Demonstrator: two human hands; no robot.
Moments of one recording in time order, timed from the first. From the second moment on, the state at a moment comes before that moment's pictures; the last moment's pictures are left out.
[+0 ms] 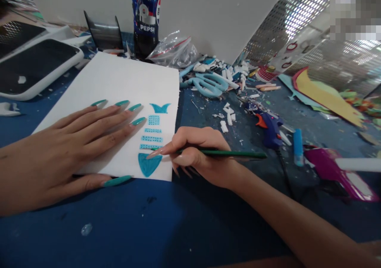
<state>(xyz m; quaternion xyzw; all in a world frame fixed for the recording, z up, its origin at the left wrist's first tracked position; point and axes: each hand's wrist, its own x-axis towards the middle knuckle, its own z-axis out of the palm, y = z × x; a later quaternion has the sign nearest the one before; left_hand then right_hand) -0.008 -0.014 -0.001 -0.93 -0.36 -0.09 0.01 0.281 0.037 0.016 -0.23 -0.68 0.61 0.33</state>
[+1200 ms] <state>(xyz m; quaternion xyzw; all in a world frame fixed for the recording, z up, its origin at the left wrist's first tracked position) -0.009 -0.013 -0.002 -0.93 -0.37 -0.10 -0.01 0.279 0.046 0.022 -0.19 -0.76 0.54 0.30</state>
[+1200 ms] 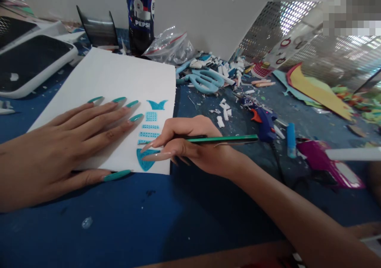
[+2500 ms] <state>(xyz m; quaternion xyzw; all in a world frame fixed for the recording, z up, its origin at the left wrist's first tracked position) -0.009 -0.012 -0.001 -0.92 -0.37 -0.10 0.00 0.286 0.058 0.017 -0.16 -0.81 0.51 0.25</state>
